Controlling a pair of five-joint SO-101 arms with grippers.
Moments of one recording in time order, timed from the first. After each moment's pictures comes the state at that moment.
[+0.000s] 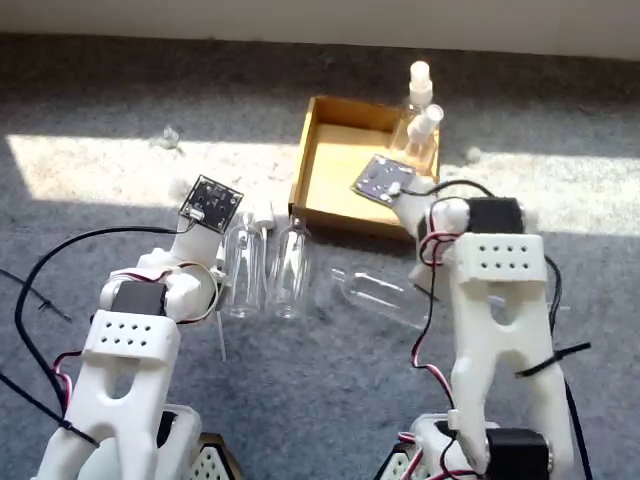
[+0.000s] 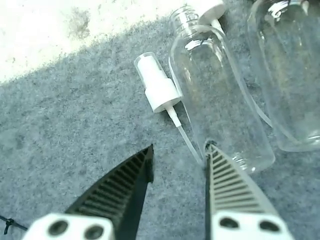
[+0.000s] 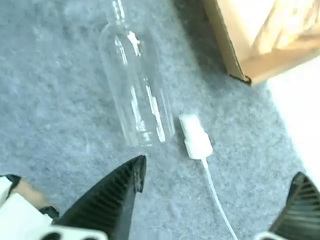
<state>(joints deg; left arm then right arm) -2.2 -45.1 61.1 53.7 -14.0 -2.6 -23.0 21.8 84.5 60.2</state>
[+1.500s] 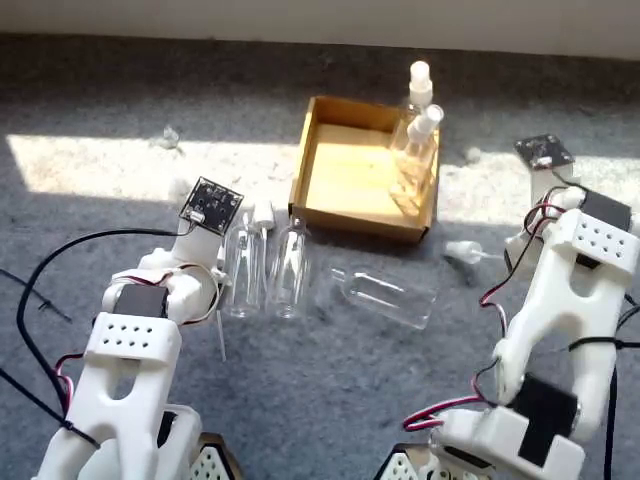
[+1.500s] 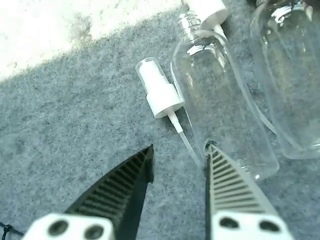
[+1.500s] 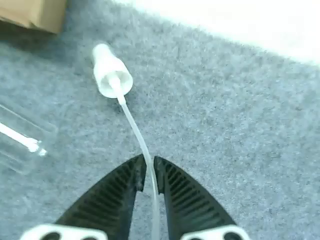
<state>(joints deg) -2.2 -45.1 63.2 50.1 -14.0 18.5 -11.3 10.1 79.4 38.1</state>
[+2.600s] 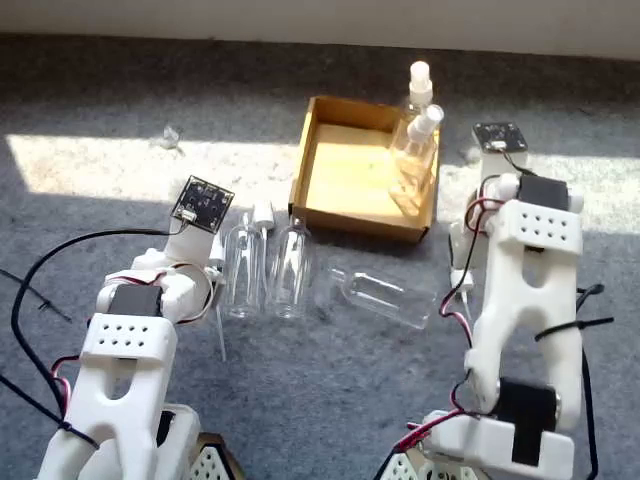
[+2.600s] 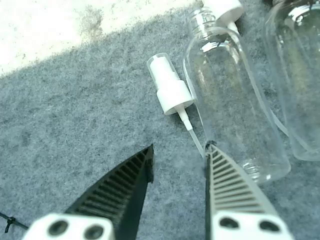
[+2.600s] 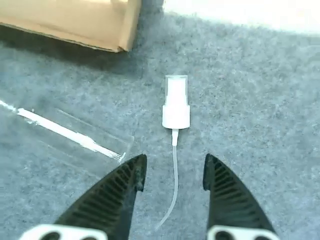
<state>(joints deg) -4.2 -45.1 63.2 50.1 -14.0 6.2 -7.6 13.0 81.7 18.4</state>
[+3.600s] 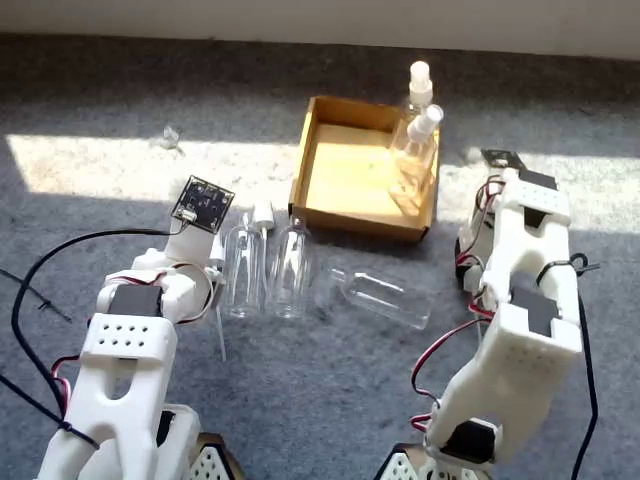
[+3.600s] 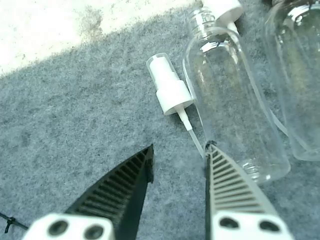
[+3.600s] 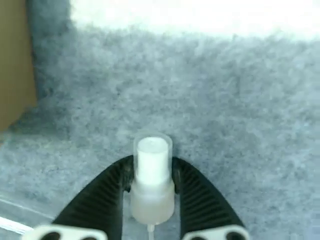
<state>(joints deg) -4.1 -45.1 63.2 50.1 -14.0 12.2 24.4 -2.0 74.4 18.4</state>
